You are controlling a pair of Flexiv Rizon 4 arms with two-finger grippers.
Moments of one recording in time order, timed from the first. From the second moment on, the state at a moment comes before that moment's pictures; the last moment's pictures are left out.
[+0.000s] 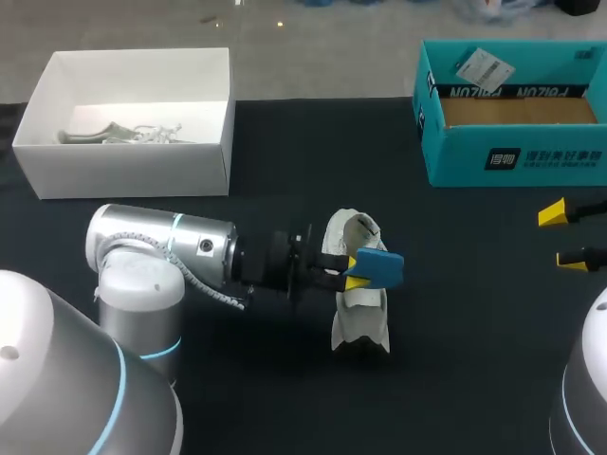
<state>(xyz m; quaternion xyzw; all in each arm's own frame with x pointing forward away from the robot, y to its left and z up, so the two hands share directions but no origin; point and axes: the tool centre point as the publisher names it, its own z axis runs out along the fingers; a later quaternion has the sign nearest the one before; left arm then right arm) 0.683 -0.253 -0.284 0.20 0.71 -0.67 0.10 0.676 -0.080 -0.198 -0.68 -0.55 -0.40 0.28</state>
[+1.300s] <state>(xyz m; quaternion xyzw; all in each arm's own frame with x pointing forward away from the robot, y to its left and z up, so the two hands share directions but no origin) 0.690 -0.242 -0.325 0.18 0.71 -0.67 0.12 0.676 -0.080 -0.198 -0.68 -0.55 -0.40 0.28</state>
